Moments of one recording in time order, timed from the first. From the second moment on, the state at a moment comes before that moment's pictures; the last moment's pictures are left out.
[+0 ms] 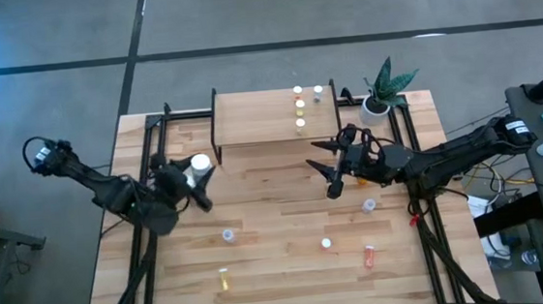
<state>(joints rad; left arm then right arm) -0.54 0.97 0.94 -0.54 -1.30 -0.48 0.14 1.15 0.63 0.65 0.46 -0.20</state>
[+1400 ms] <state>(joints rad) 0.56 1.32 0.70 0.82 -0.43 0.15 0.14 1.15 0.63 0.66 0.41 -0.24</state>
